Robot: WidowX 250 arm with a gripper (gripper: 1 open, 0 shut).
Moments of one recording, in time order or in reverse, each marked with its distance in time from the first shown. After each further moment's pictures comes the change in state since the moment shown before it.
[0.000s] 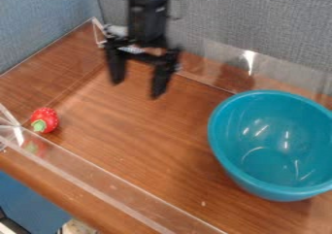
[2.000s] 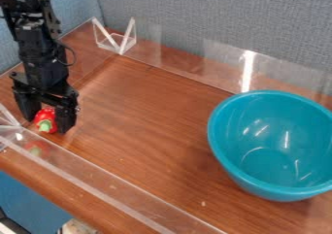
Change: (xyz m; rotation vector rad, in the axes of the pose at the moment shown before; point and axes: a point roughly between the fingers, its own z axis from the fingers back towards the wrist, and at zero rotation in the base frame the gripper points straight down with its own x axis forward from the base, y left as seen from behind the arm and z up) arm -0.029 0.095 -0.070 0.027 -0.091 0.036
